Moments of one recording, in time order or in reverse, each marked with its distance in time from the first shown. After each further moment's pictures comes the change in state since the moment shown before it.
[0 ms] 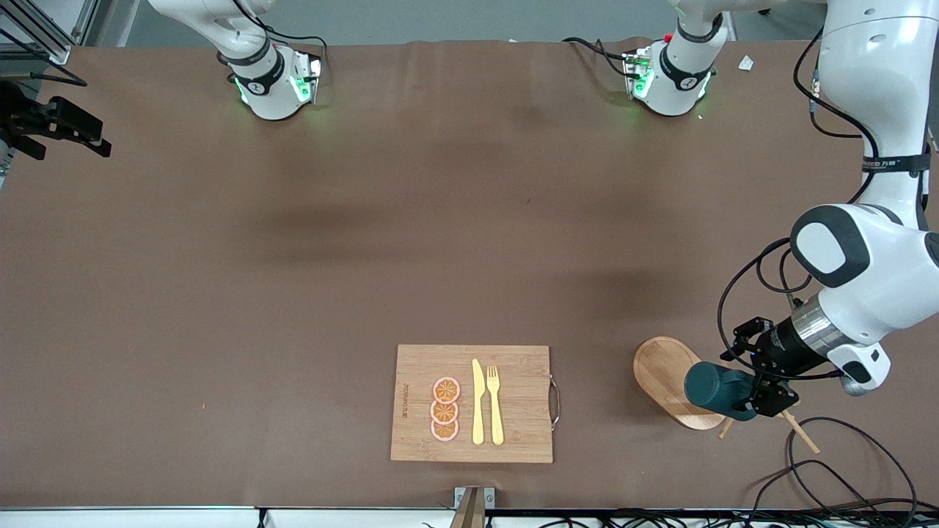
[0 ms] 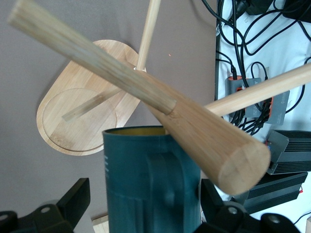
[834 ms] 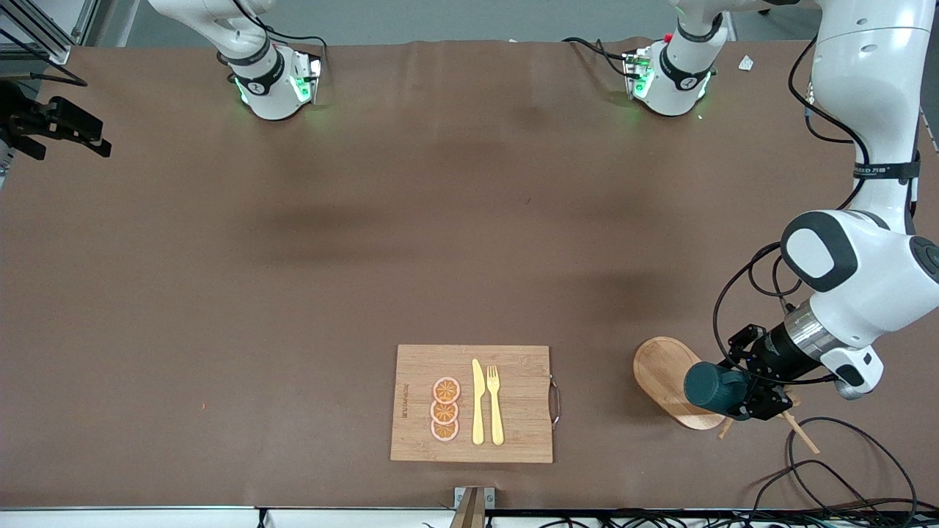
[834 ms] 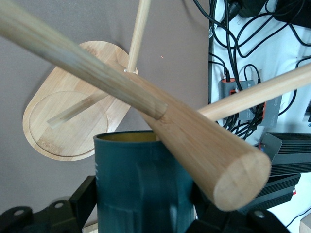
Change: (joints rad) left arm -0.007 0.019 -0.001 0.003 0.000 0.047 0.000; right arm 0.000 0.000 0.000 0.000 0.000 0.000 0.000
